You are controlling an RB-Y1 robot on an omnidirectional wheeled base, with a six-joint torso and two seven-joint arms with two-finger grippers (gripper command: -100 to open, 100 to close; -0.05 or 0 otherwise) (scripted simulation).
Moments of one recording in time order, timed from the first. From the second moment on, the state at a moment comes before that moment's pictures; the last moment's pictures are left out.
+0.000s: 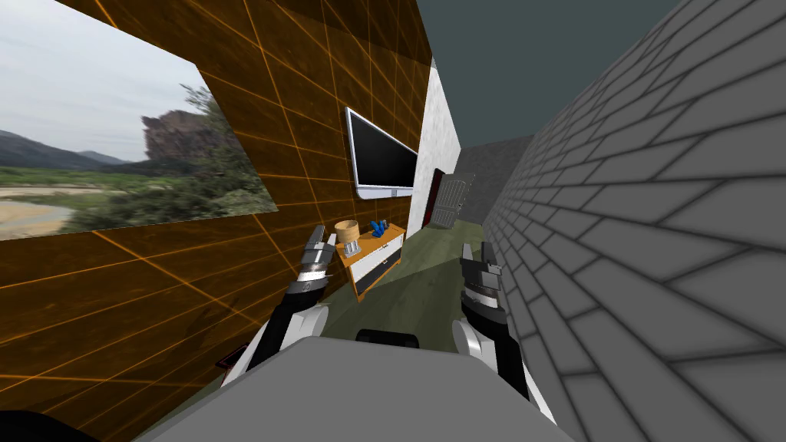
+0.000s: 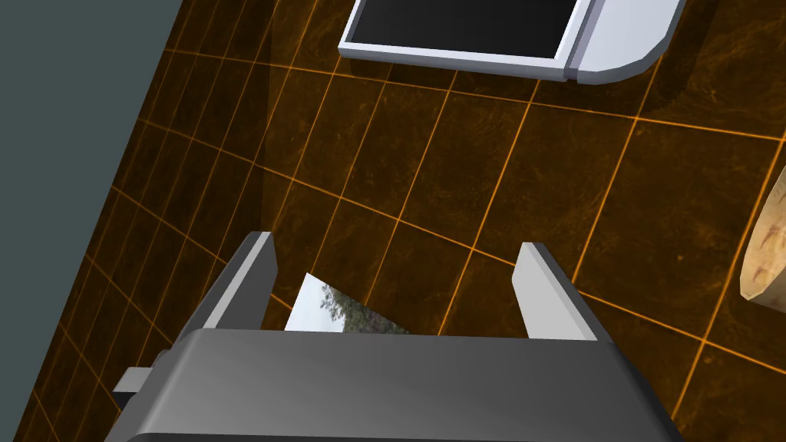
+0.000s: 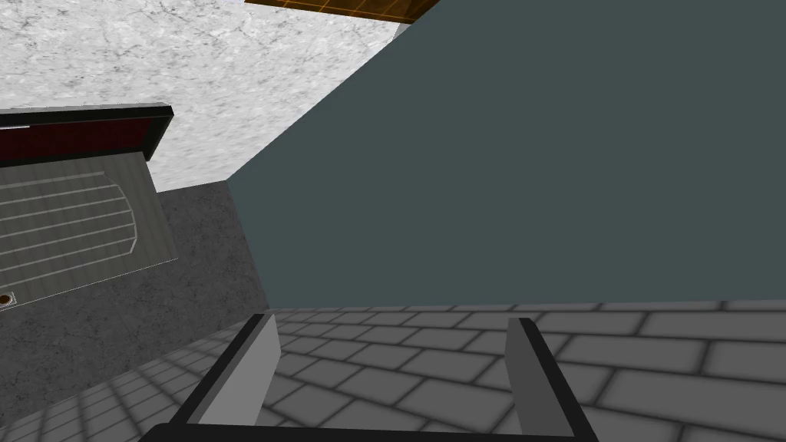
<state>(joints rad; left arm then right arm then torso) 0.52 -0.03 -0.01 -2.36 -0.02 -0.37 -0.06 0.50 -0.02 0.00 -2.25 -0.10 -0.63 0.14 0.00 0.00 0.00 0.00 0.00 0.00</state>
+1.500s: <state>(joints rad) 0.52 0.09 -0.01 -2.29 -0.01 -0.41 -0.05 0.50 -0.02 0.00 -2.25 -0.10 -0.63 0.14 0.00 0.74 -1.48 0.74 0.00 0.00</state>
